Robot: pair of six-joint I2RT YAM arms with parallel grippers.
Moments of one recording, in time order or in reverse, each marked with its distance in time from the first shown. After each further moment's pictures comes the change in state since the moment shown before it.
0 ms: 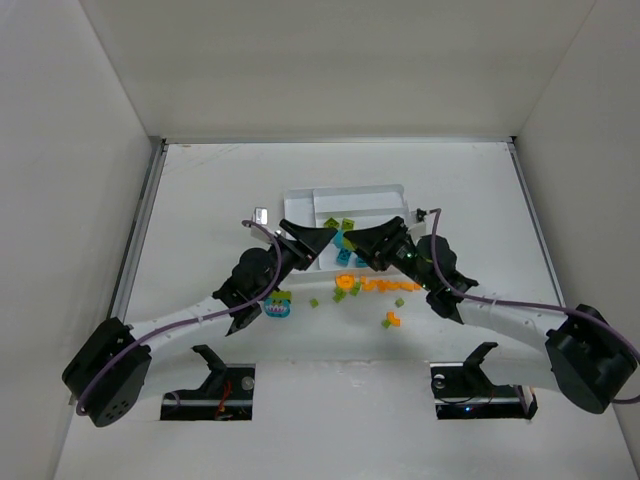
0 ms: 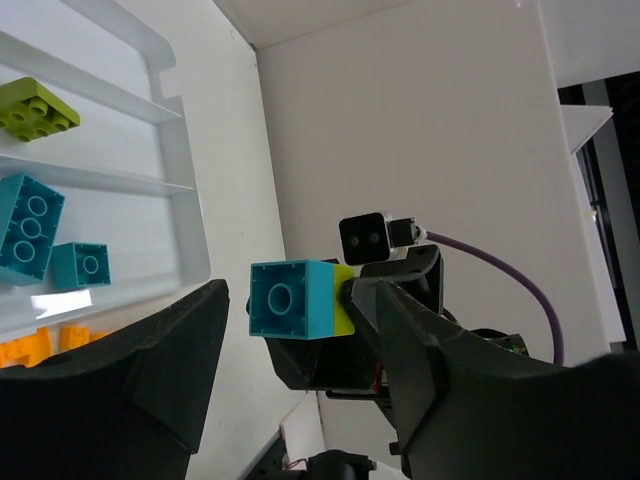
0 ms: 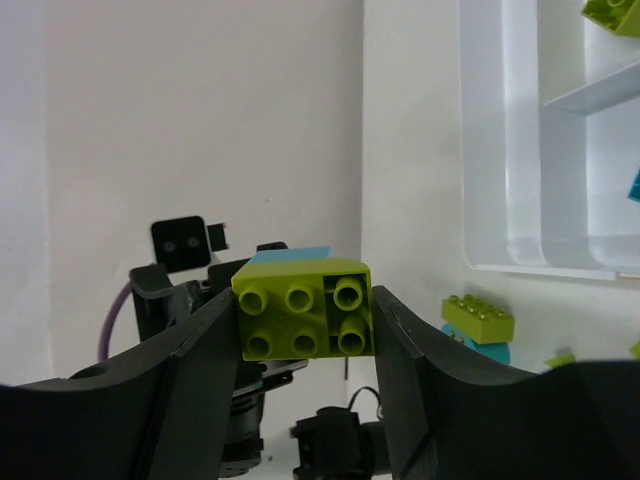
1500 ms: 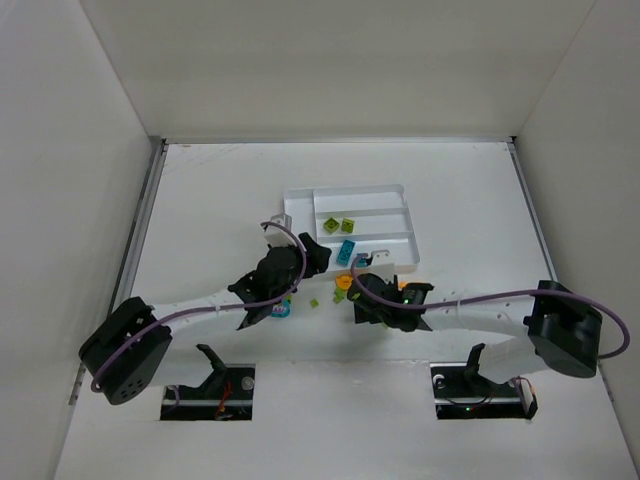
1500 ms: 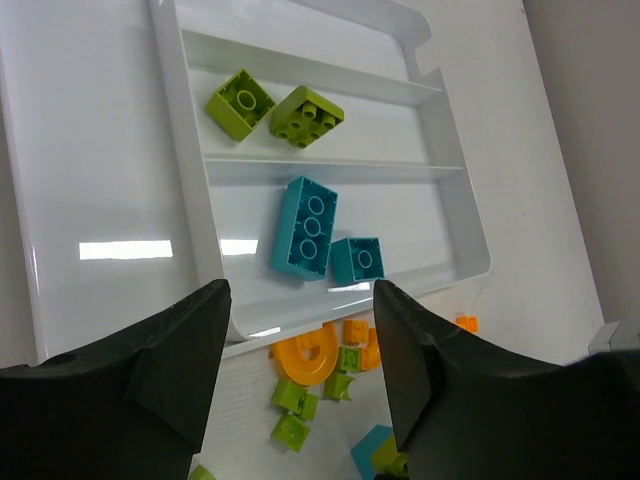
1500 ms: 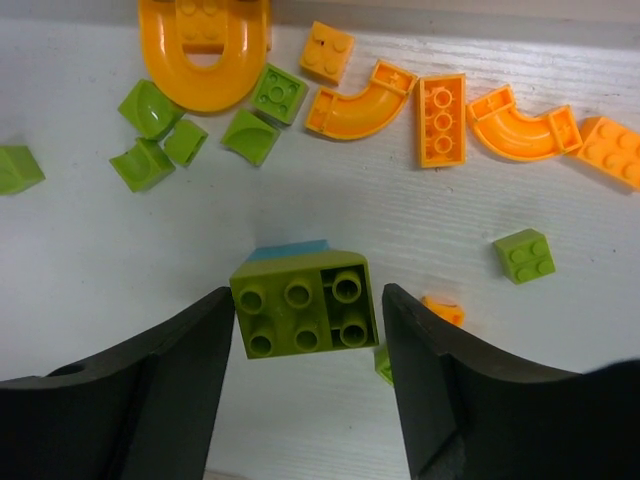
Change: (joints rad) left arm -0.046 0.145 0.050 -0.233 -0.211 0.480; right arm 0.424 0.196 0.238 -1.031 0.537 -0.528
